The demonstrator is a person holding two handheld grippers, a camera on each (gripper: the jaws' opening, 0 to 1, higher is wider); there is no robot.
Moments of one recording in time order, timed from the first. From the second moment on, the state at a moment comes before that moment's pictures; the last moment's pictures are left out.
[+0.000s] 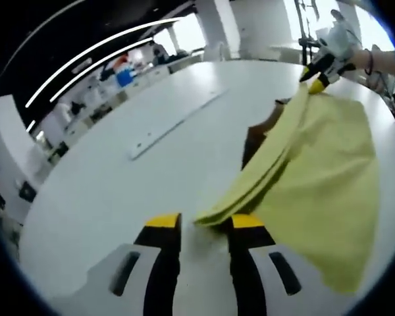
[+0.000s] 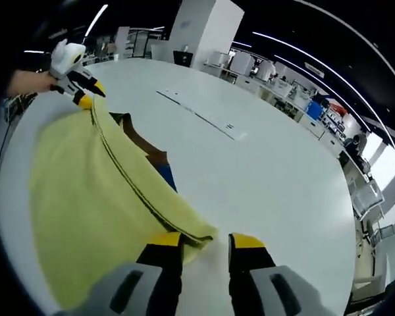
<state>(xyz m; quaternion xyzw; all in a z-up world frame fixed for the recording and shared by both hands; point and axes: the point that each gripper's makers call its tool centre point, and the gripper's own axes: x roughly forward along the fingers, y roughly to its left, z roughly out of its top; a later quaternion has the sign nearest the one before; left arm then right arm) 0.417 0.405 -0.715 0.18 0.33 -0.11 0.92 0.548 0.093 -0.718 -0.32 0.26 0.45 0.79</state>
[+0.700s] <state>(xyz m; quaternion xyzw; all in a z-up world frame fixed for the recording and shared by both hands) 0.433 0.427 -0.720 -0.03 0.32 -0.01 0.95 0.573 0.097 -0.721 -0.07 0.33 0.34 0.88</state>
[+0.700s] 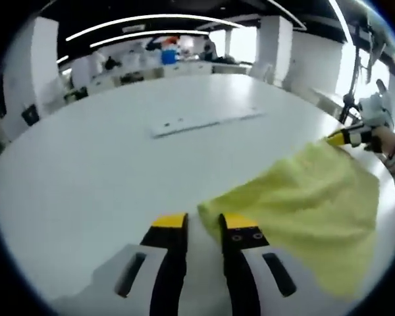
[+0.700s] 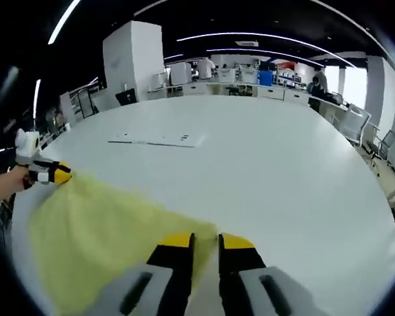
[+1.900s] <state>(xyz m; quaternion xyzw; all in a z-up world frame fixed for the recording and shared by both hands) 0.433 0.427 -0.714 -0.01 0.32 0.00 0.95 0.581 0.094 -0.714 -0.01 0.32 0.29 0.90</state>
